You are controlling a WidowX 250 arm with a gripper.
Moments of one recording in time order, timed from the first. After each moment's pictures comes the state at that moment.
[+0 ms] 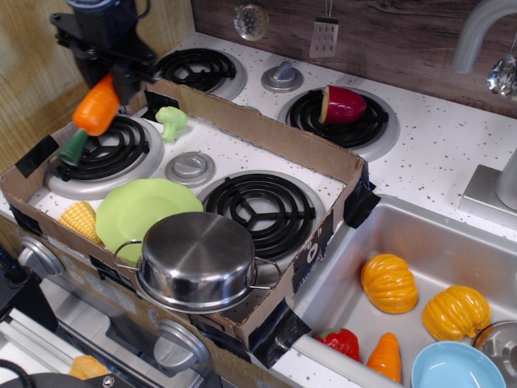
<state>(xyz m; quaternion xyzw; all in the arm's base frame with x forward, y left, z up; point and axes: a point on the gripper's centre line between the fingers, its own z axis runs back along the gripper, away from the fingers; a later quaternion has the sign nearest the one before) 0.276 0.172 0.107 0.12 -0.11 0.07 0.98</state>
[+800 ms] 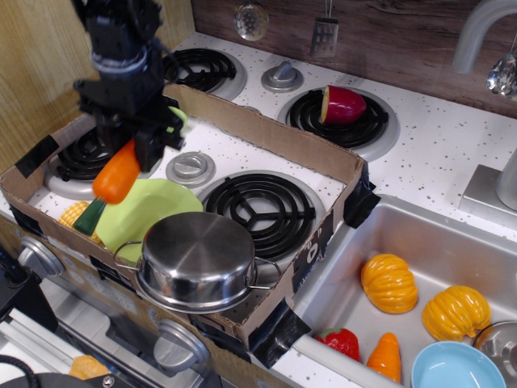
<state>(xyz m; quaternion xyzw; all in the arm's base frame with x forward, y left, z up) 0.235 0.142 0.062 0.09 -0.05 0.07 0.99</state>
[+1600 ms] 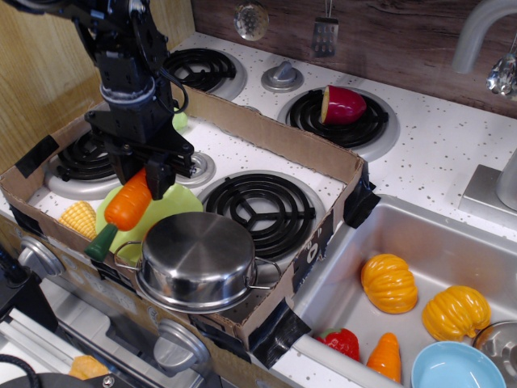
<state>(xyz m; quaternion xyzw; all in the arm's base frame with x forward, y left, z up) 0.234 0.119 0.046 0.06 -0.05 0.07 0.99</state>
